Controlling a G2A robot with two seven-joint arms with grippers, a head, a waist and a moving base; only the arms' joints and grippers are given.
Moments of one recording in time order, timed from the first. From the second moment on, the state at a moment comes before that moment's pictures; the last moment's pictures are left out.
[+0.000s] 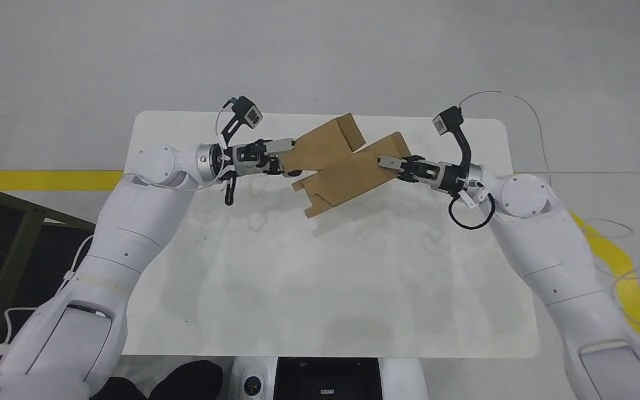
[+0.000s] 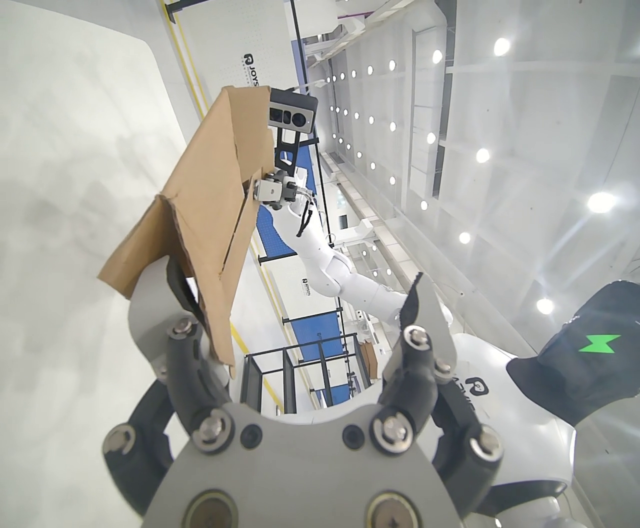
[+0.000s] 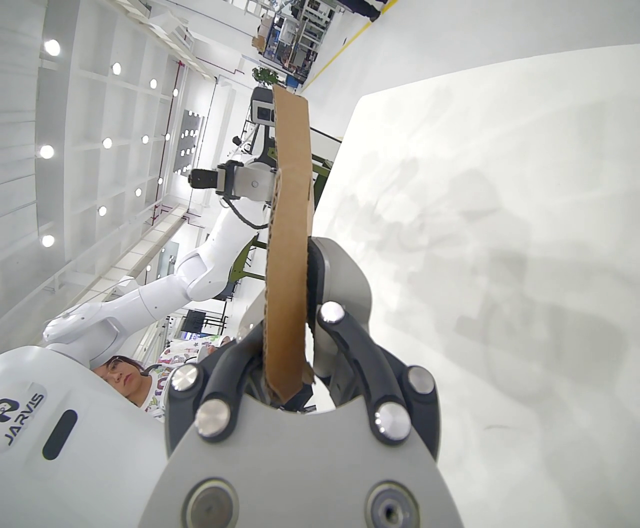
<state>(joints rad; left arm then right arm) 0.59 -1.10 -0.93 -0.99 -0.76 -0.41 -1.28 -0.73 -1.04 1.00 -1.17 0.43 -0.52 0.97</state>
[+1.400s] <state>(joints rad) 0.59 -1.13 -0.95 -0.91 -0.69 -0.37 -1.28 -0.76 -1.06 1.05 -1.20 0.39 -0.51 0.99</state>
